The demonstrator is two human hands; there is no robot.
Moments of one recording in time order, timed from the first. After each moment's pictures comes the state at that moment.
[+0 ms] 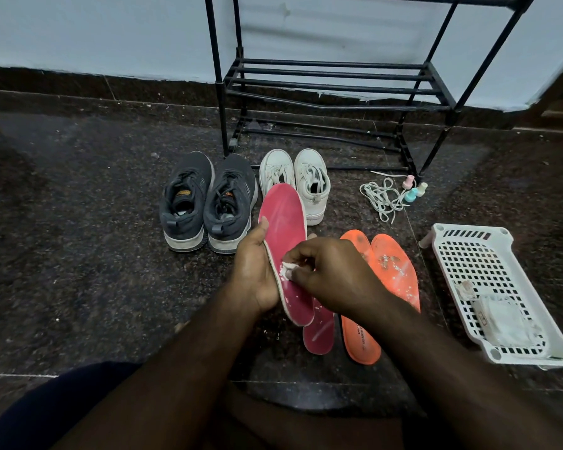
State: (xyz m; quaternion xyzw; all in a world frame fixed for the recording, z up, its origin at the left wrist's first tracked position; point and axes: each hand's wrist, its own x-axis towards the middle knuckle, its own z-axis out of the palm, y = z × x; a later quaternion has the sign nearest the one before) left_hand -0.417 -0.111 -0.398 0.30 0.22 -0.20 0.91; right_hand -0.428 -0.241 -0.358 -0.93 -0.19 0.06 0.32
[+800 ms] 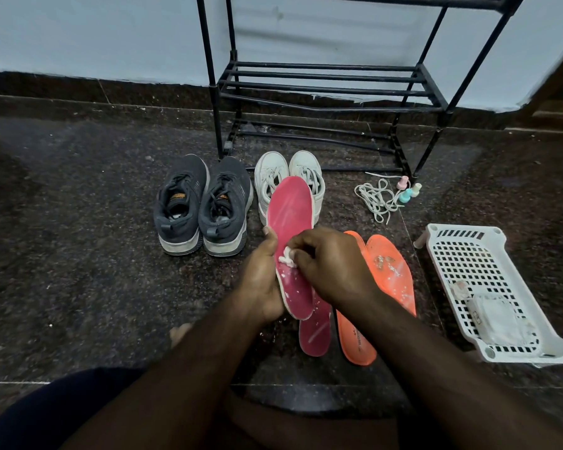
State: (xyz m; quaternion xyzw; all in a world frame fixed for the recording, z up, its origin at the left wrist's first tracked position) left_hand -0.422 -0.129 -0.404 0.27 0.21 -0.22 0.91; right_hand -0.420 -0.240 -0.363 -0.94 -0.15 -0.02 0.32
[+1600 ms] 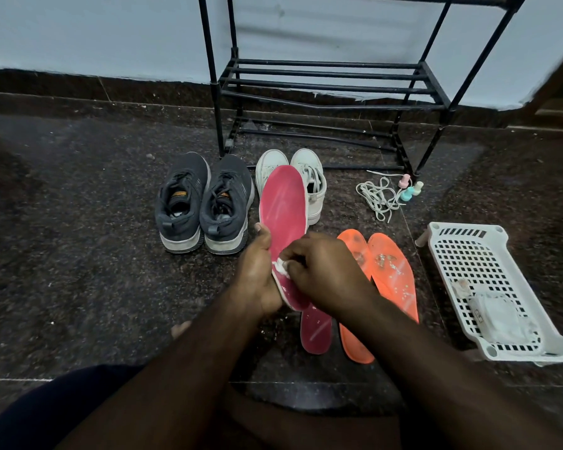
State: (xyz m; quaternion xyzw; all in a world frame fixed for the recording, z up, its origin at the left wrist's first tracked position) left_hand -0.418 -0.123 -0.401 0.29 0.22 -0.19 0.91; right_hand -0.428 -0.231 -0.362 -0.94 -0.19 0.04 0.27
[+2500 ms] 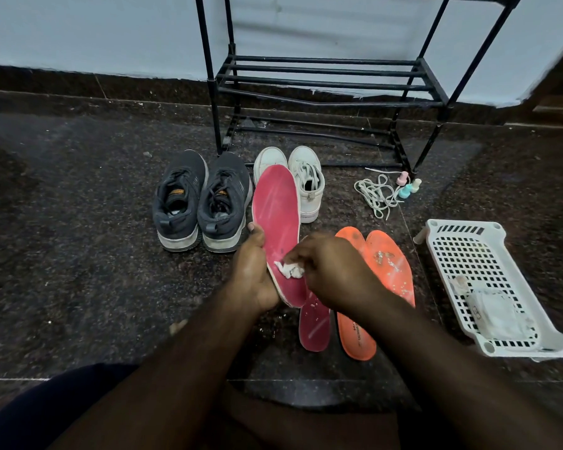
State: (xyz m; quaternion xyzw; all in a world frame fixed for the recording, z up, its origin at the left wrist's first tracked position) left_hand -0.417 -0.120 -0.403 0.26 0.23 -0.20 0.92; right_hand -0.425 -0.246 -0.359 -0.94 -0.22 0.08 0.26
